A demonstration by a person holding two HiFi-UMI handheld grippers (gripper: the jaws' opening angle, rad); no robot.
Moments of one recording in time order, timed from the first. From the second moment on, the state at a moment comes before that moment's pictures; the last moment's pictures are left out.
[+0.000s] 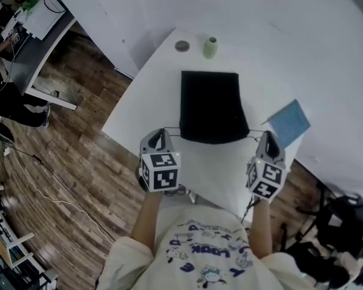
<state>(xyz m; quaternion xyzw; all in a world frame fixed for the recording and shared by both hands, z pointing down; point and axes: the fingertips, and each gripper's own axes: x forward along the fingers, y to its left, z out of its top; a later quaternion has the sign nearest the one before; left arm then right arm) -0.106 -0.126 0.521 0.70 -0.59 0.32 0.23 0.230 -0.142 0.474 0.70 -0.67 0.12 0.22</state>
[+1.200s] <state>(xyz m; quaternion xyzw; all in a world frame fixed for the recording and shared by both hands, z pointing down) -0.187 -0.146 0.469 0.62 -0.71 0.27 0.21 0.287 -0.129 0.434 0.80 -0.55 0.13 0.21</state>
